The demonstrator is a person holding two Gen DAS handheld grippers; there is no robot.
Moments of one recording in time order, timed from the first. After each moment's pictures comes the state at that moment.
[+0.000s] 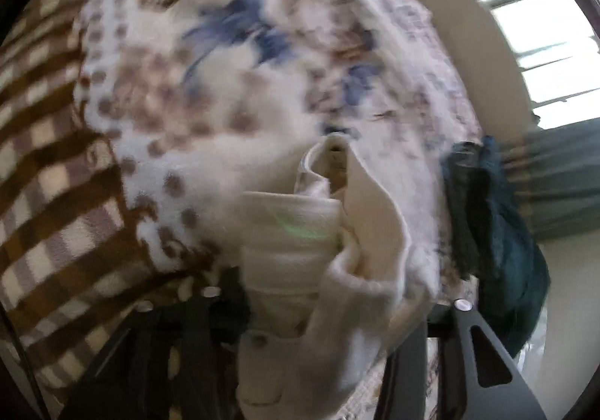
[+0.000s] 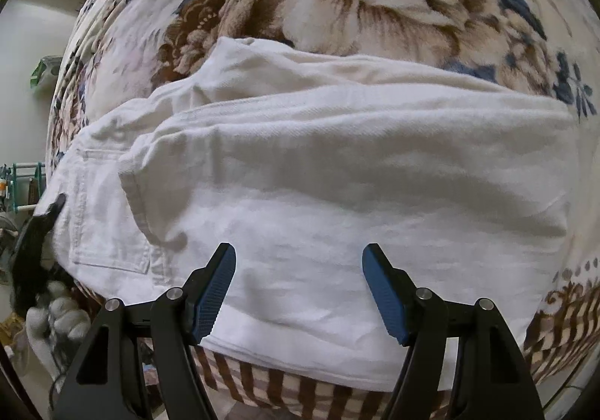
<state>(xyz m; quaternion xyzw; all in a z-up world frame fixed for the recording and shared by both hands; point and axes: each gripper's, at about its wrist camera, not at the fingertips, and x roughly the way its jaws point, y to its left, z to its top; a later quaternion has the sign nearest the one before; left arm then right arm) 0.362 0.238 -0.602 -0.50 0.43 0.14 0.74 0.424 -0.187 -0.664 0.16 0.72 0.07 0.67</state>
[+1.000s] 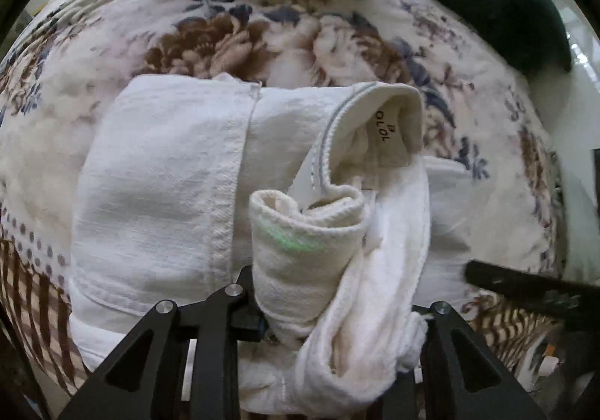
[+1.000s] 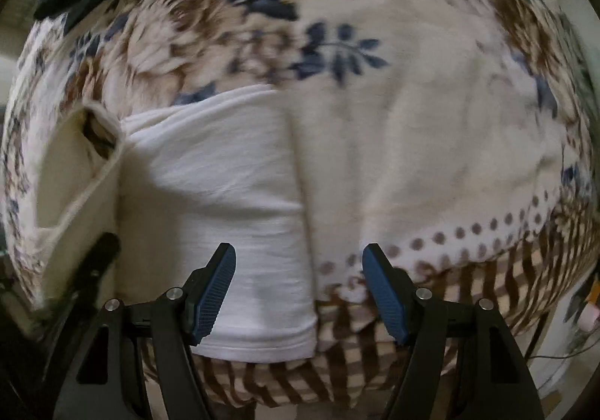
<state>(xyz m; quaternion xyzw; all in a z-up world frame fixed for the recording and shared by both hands) 0.387 -0.135 -0.573 -0.08 0.61 -0.07 0.79 0.385 -0.365 -0.636 0.14 0.72 -0.06 0.68</state>
